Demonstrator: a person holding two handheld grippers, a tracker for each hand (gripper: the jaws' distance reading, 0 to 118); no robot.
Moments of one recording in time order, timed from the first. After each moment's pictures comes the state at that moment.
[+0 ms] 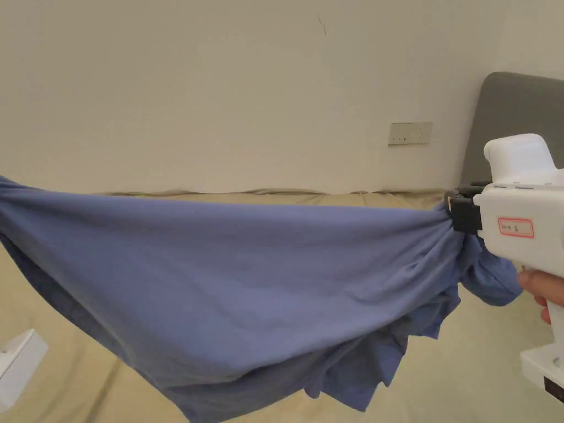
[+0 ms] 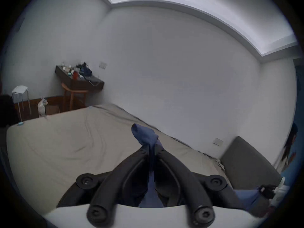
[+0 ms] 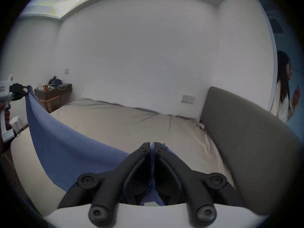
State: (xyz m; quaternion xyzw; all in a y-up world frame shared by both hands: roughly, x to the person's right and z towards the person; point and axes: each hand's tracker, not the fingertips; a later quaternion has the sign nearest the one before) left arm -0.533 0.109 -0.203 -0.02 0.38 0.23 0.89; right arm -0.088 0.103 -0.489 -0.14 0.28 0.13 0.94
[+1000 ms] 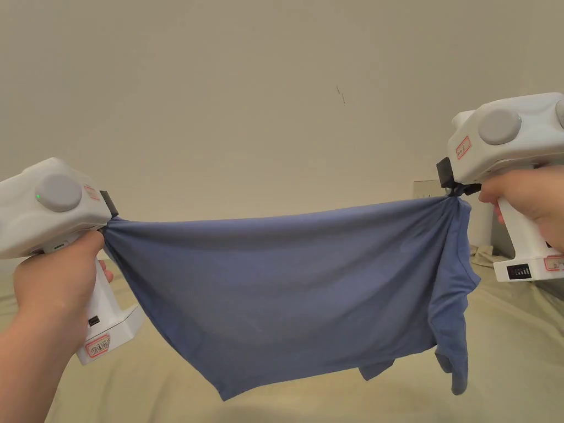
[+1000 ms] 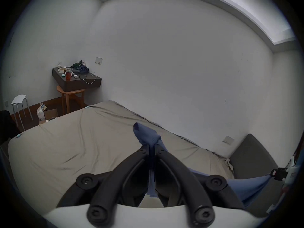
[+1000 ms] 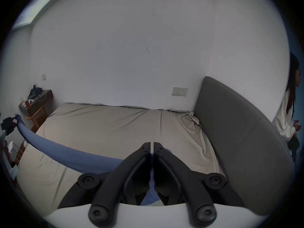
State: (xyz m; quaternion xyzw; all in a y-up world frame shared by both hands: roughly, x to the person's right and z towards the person) left arm -0.595 0.126 -0.347 -0.10 0.40 0.22 0.88; right arm -0.178 0.176 -0.648 -0.24 0.23 0.12 0.94
